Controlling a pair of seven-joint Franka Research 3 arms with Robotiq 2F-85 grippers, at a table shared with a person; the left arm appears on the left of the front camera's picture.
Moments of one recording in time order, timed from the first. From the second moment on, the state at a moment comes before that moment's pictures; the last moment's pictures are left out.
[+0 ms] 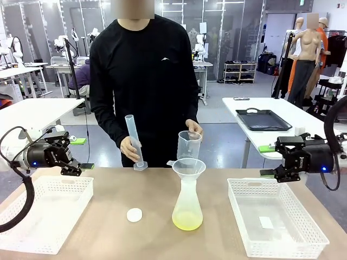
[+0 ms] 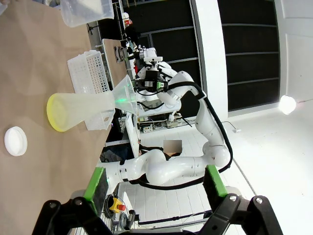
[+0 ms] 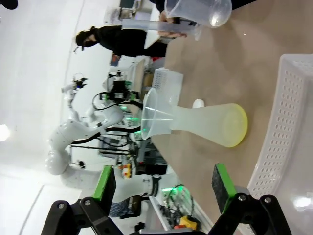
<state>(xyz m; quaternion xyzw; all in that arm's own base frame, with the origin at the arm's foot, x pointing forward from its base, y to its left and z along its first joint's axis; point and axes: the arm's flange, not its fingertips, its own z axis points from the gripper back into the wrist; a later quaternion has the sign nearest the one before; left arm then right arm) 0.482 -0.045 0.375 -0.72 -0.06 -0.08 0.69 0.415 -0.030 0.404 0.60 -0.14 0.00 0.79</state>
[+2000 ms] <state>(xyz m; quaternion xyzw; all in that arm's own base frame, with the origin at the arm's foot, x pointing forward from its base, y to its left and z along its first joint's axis) 0.482 -0.046 0.375 -0.72 -0.06 -0.08 0.69 0.388 0.093 0.515 0.39 -0.16 -0.01 0.91</state>
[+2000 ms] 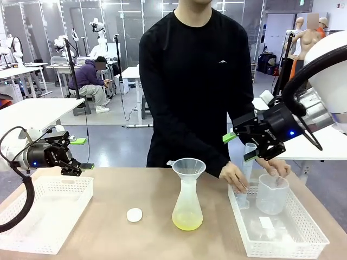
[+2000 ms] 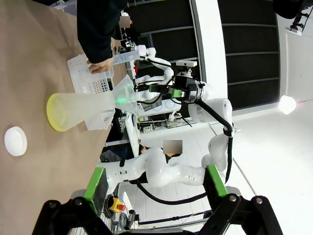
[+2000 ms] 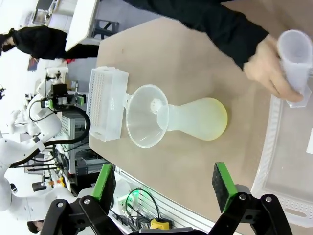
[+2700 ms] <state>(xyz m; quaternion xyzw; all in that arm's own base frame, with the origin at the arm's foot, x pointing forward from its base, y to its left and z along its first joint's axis) 0.482 -0.046 0.375 -0.72 -0.06 -0.08 0.69 0.435 0.180 0.522 0.30 -0.10 0.01 0.95</state>
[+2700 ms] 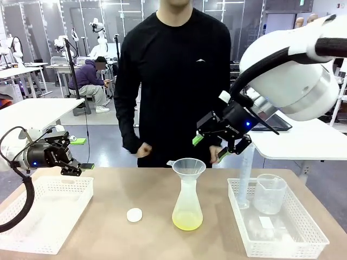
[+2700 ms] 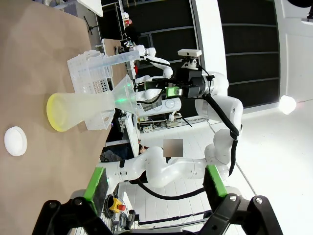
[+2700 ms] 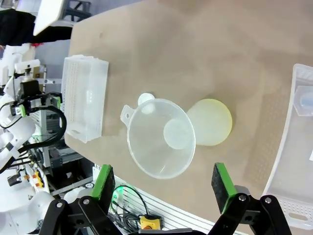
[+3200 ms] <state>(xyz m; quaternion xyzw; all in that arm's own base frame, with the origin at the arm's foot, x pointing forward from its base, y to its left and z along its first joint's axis) 0.482 -0.046 0.375 -0.72 -0.06 -0.08 0.69 0.439 0.186 0.518 0.28 -0.08 0.00 0.96</state>
